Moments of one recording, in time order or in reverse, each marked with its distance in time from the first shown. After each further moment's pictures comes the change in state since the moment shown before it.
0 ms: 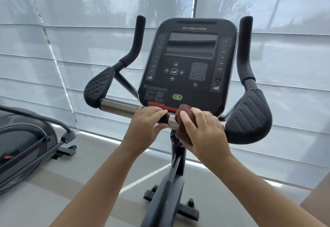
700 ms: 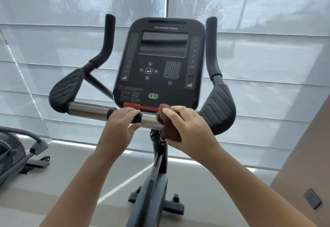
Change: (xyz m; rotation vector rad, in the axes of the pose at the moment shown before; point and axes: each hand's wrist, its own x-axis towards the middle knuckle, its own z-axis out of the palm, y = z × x) left_hand -0.004 0.008 0.006 -0.065 -0.004 -0.102; right_hand -0.007 0.029 -0.026 0.332 -0.095 -0.004
